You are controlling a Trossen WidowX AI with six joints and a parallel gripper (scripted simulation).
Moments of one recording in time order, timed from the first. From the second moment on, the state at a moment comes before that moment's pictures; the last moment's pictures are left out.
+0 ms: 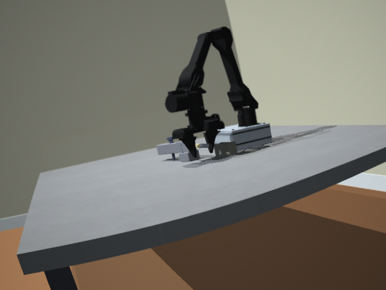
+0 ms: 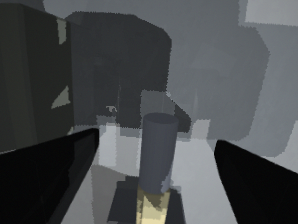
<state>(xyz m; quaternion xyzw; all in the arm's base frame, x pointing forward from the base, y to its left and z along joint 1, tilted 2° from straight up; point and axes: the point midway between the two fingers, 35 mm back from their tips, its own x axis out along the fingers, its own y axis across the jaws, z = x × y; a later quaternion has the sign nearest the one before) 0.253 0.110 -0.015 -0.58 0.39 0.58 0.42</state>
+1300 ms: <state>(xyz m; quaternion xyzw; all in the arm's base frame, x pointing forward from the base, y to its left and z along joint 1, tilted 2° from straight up) 0.249 0.117 -0.014 -0.58 0.39 0.58 0.42</state>
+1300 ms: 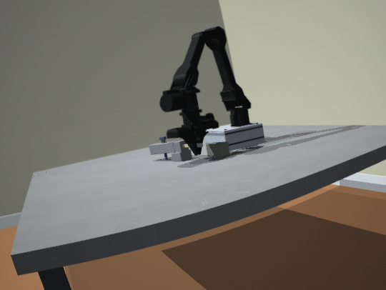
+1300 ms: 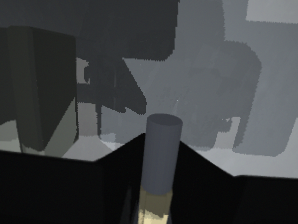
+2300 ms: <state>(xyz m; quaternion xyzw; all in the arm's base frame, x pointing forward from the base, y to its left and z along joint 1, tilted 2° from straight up) 0.233 0.159 -0.010 -0.58 0.39 0.58 0.42</state>
